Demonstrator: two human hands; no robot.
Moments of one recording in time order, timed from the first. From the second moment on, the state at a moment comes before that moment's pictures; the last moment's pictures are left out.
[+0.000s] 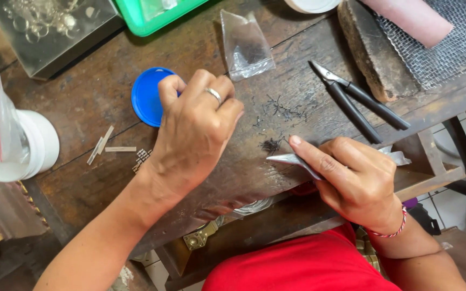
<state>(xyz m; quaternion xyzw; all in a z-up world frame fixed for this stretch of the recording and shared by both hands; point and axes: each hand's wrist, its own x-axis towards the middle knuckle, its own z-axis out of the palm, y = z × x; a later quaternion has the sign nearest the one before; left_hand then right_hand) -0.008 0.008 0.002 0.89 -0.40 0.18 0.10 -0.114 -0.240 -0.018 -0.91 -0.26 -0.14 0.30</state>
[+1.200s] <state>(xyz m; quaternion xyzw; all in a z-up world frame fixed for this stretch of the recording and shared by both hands) -0.130 0.018 0.017 0.62 -0.21 -0.04 0.75 -0.150 -0.210 -0.002 -0.61 -0.13 0.32 0.72</state>
